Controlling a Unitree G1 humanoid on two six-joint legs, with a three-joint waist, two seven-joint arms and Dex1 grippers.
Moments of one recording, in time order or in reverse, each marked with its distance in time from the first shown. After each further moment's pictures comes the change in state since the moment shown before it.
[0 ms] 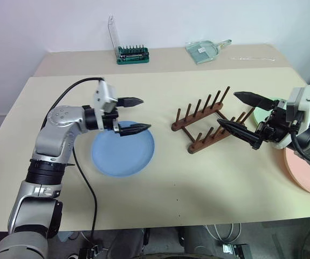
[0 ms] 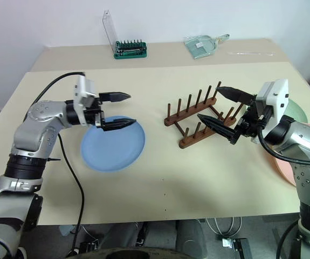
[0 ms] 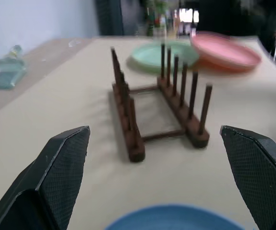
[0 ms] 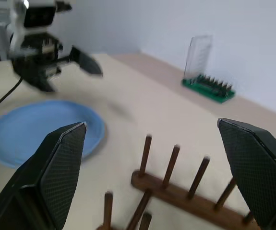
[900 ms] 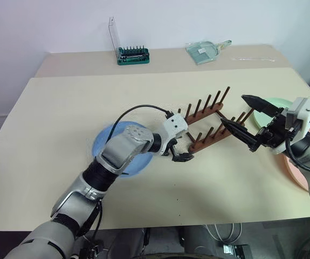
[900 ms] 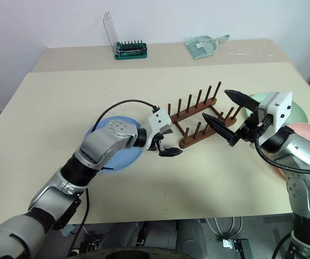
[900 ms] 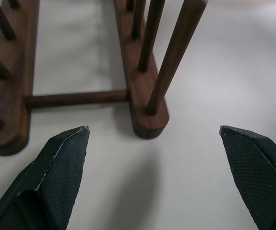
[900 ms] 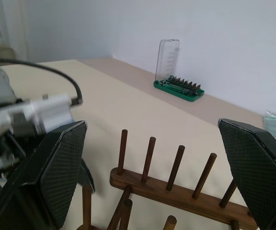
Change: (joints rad) left arm -0.099 -0.332 -0.416 -0.033 0.179 0.528 0.430; right arm 0.105 0.072 -0.010 -0.010 -0.053 -0.094 -0.098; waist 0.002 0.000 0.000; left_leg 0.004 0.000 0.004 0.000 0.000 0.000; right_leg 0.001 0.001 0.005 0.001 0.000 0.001
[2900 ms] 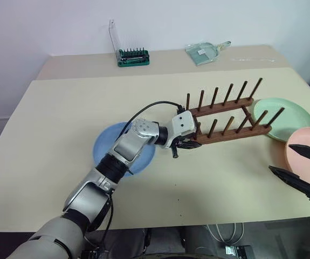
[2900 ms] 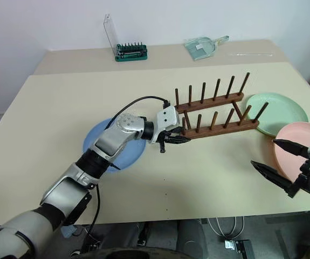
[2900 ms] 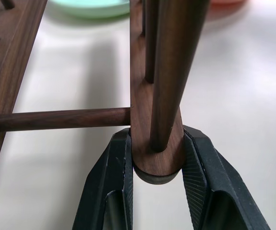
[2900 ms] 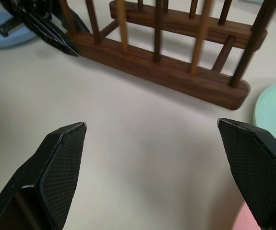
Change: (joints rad) left arm -0.068 -0.069 0.042 0.377 0.134 -0.606 -0.315; right arm 0.591 -0.143 -0.482 -0.032 -0.005 0.121 0.273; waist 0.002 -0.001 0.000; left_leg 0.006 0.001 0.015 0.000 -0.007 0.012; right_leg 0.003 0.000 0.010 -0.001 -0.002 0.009
